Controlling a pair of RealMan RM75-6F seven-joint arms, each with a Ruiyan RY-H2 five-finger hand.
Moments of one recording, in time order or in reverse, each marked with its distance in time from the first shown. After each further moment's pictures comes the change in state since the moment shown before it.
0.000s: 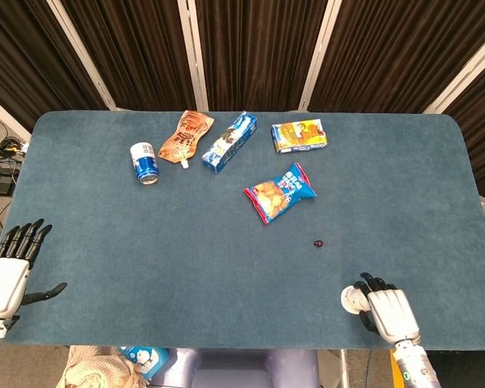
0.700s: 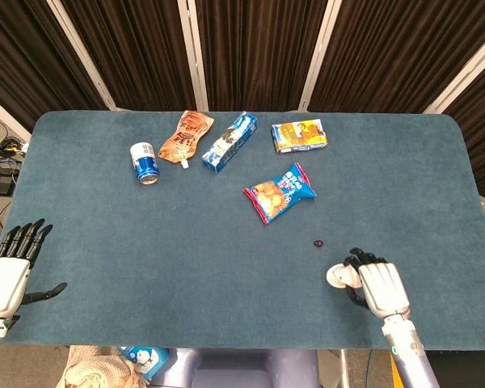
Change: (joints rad) left arm -0.005 0.005 0.000 -0.007 -0.007 -0.013 0.000; right arm 0.103 -0.008 0.138 -0.116 0.114 -0.015 -0.062
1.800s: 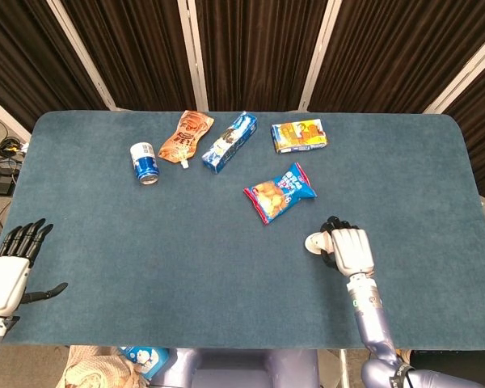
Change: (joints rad) left arm -0.009 0.019 0.003 -0.016 -0.009 -0.024 -0.045; right arm 0.226 -0.257 0.122 0.243 0.262 -0.027 -0.089
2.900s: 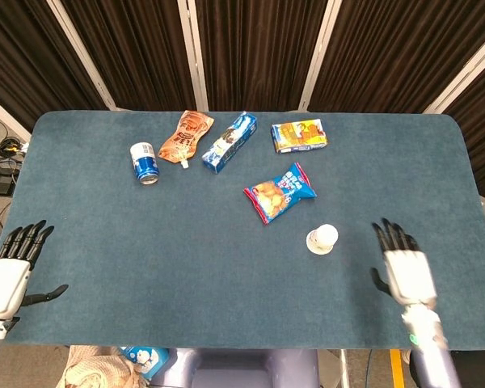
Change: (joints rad) left arm 0.011 -0.010 0.009 0.008 0.029 0.032 0.025; right arm -0.195 0.407 -0.210 -0.287 -0.209 0.198 0.142
